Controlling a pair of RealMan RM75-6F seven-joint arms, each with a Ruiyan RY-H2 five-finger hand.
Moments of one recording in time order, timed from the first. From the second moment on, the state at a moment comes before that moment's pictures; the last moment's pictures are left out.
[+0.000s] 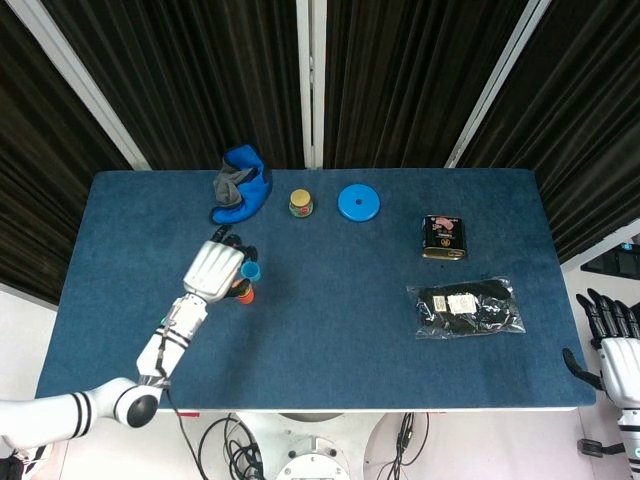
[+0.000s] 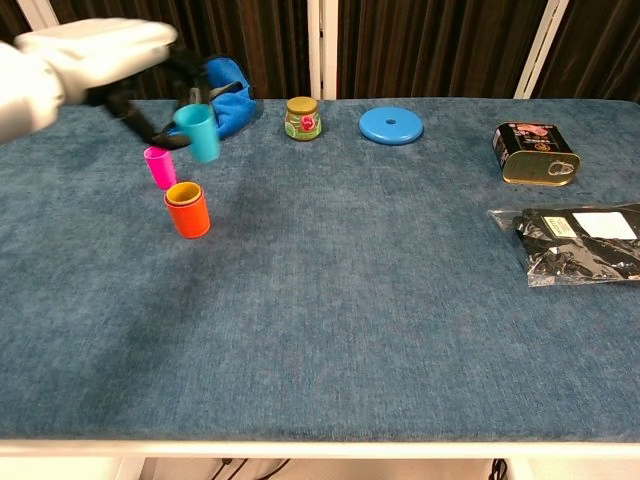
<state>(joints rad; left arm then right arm) -0.75 -1.47 -0.18 -1.60 1.12 1.08 0.47 0.03 -1.20 0.04 -1.31 -1.53 1.51 0.26</state>
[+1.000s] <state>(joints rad) -0.68 -1.54 -0.13 -1.49 1.15 1.09 0.37 0.03 -1.19 0.04 -1.34 -1.53 1.52 0.23</state>
